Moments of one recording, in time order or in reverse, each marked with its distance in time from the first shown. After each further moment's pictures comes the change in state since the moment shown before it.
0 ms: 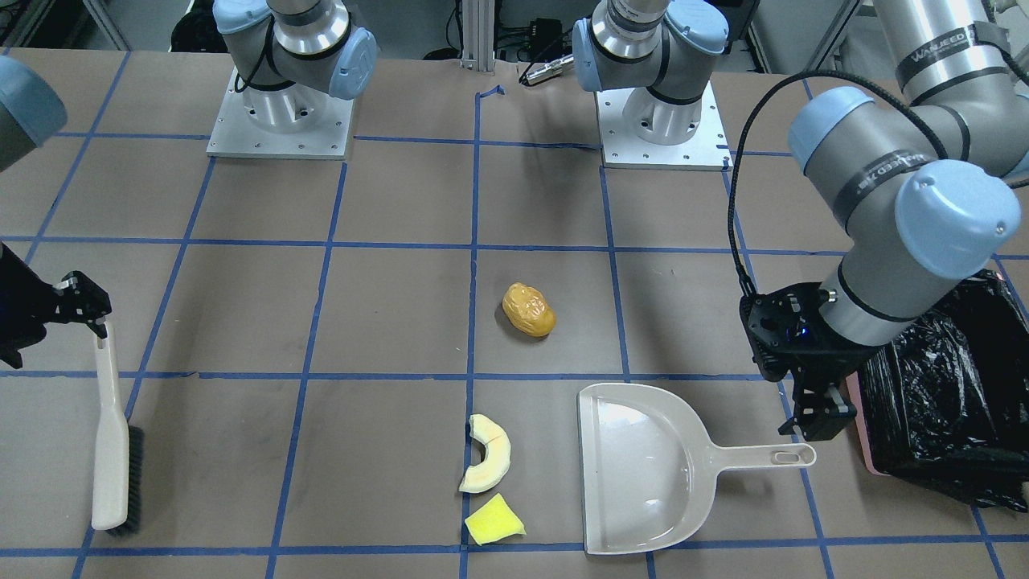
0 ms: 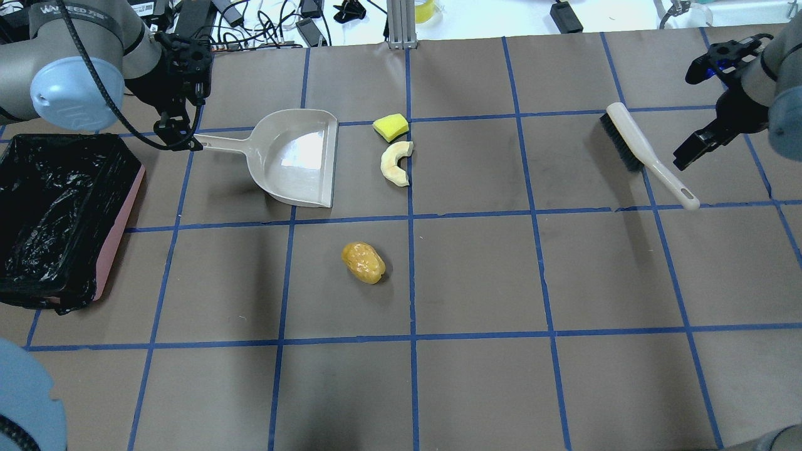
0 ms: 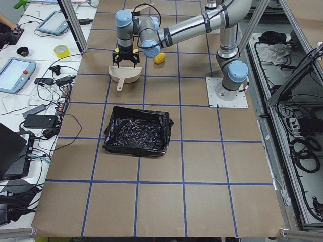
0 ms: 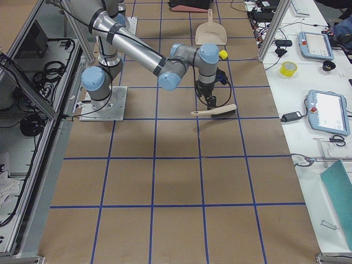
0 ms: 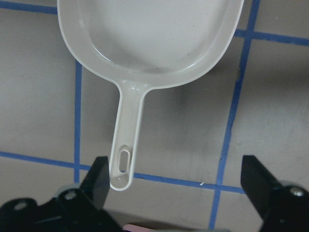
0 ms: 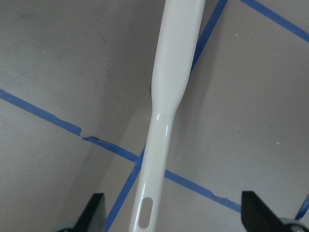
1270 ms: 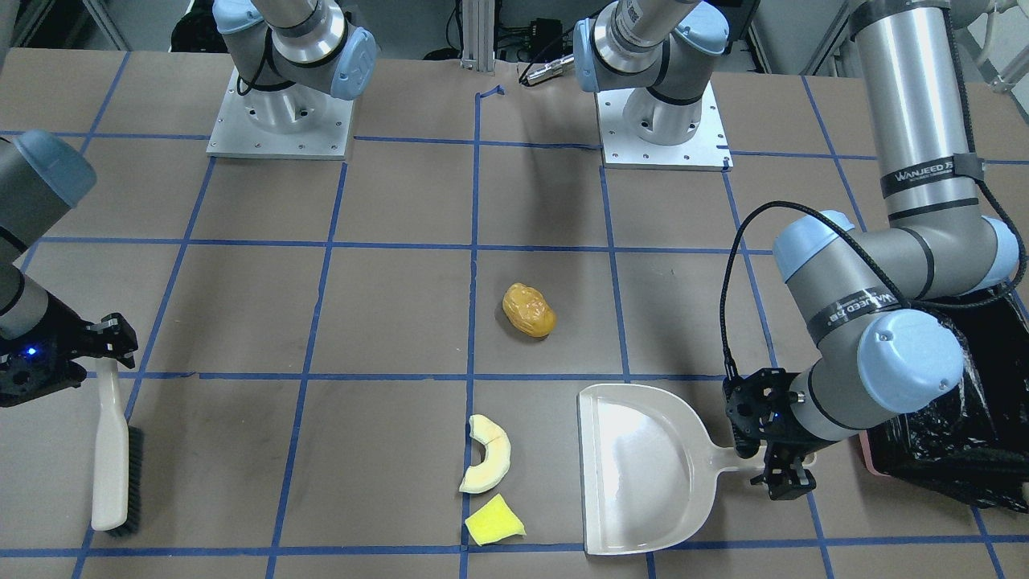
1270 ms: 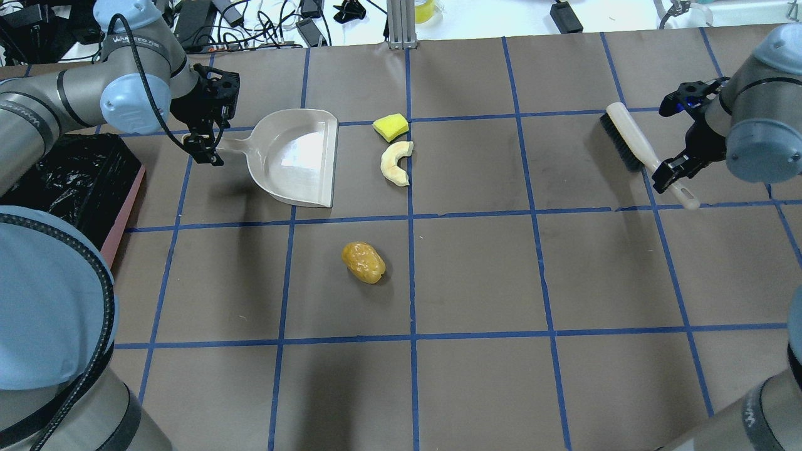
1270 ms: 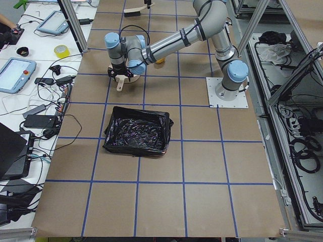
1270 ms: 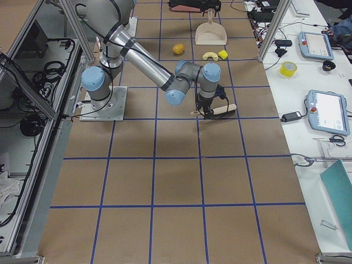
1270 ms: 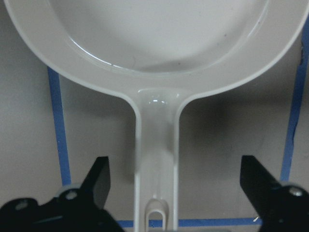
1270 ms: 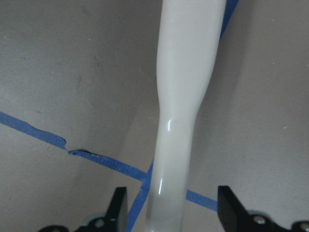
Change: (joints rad) left arm 0.000 -0.206 0.071 0.027 0.009 0.030; right arm 0.001 0.105 0.039 -0.058 -0.009 0.075
